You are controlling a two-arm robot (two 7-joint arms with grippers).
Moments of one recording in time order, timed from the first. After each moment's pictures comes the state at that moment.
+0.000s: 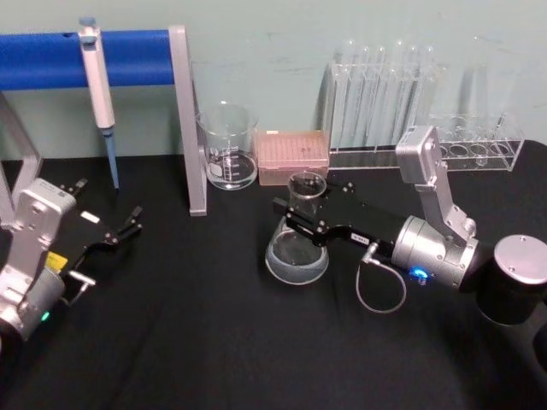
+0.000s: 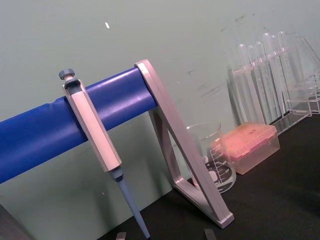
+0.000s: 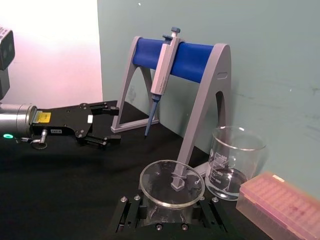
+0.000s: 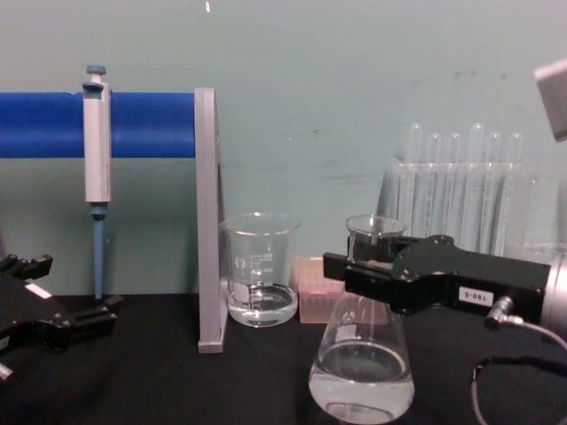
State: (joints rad) left arm -0.20 0.60 0.45 -1.41 -0.25 -0.12 0.03; right arm 0.43 0.38 -0.51 -1.27 0.43 -0.11 0.64
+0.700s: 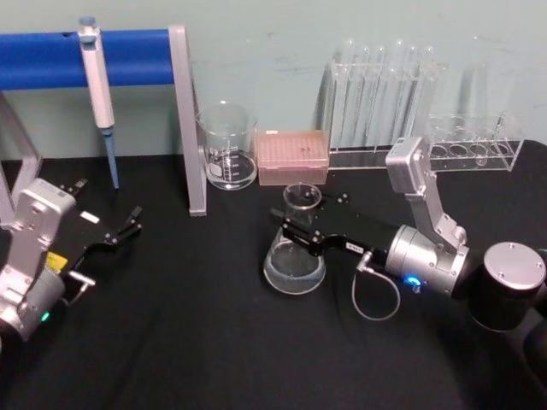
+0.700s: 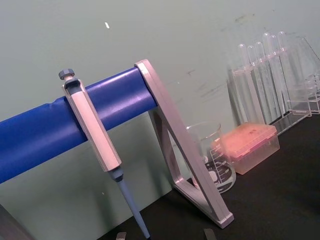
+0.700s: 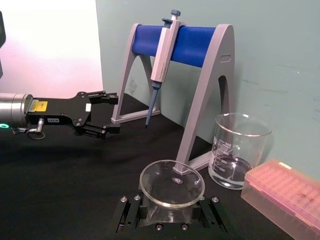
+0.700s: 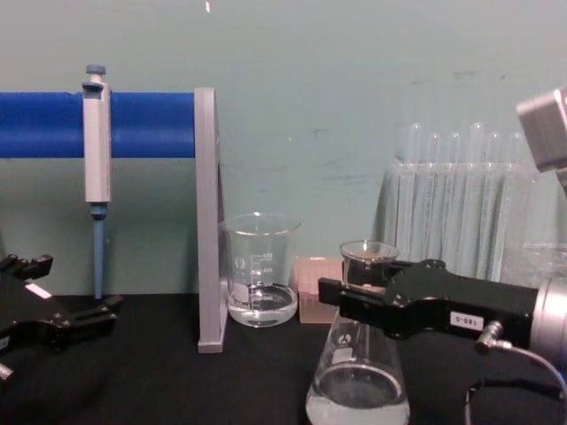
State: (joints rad) left arm -0.20 0.60 0.45 -1.41 -0.25 -0.12 0.03; right arm 0.44 0.36 -0.52 -1.19 0.42 -0.12 0.66
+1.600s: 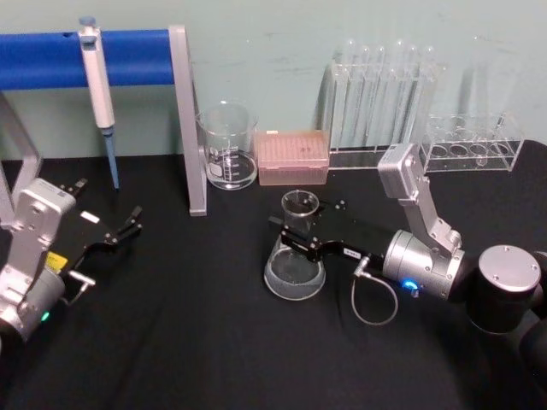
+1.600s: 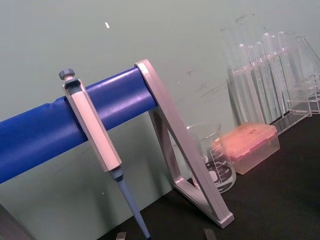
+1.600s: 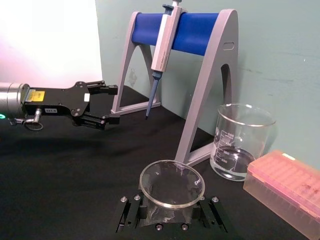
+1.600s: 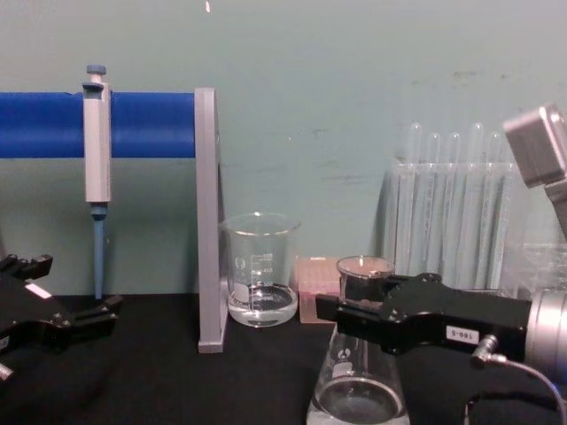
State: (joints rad) left arm -0.20 0.60 0.45 -1.41 -0.25 -0.12 0.03; right arm 0.45 0.35 -0.53 -1.17 0.40 -0.11 0.65
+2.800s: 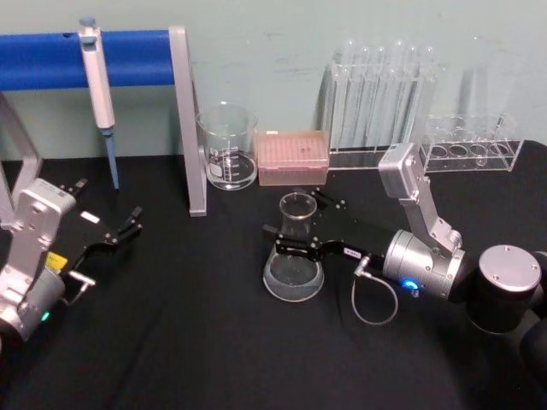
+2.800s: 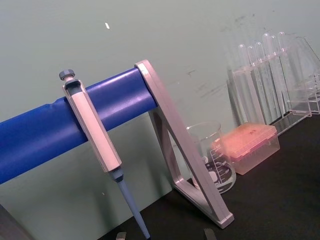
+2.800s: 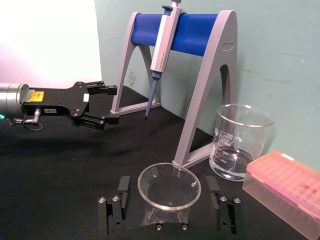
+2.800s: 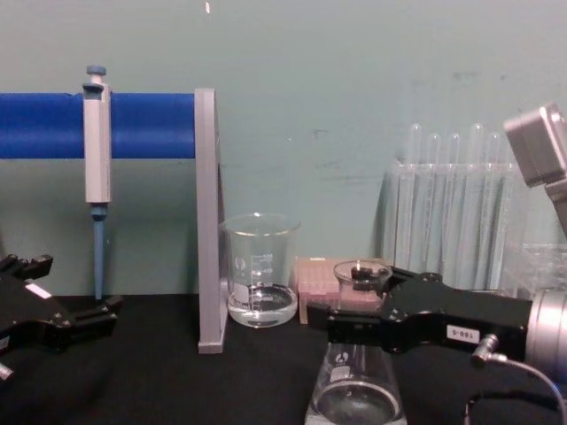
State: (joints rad) left arm -0.20 0.60 0.45 -1.41 -0.25 -0.12 0.03; right arm 0.45 0.35 -0.53 -1.17 0.40 -0.11 0.65
